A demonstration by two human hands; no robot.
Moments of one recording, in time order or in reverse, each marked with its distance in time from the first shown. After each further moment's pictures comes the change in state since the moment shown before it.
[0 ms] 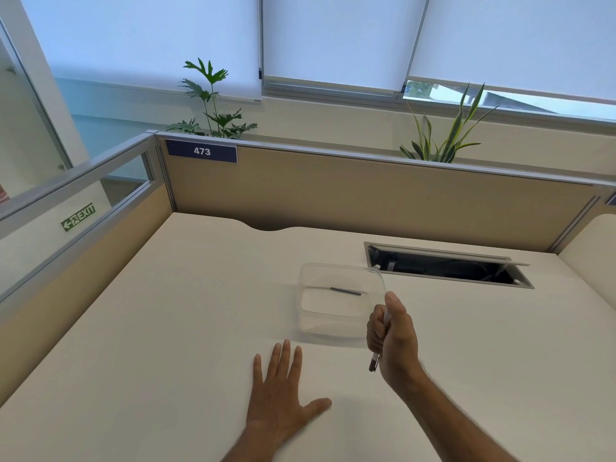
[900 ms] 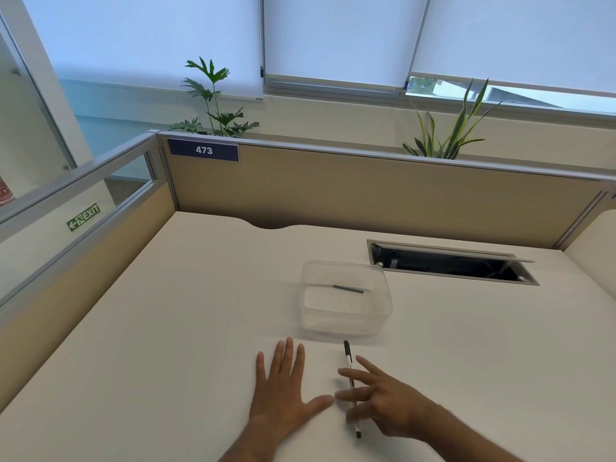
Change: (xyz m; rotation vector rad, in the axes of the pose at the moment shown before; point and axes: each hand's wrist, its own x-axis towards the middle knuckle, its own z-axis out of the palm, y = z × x) left_hand 0.002 -0.002 0.004 0.046 0.045 0.011; right_hand -0.021 0.084 -0.066 -1.473 -1.056 -0.818
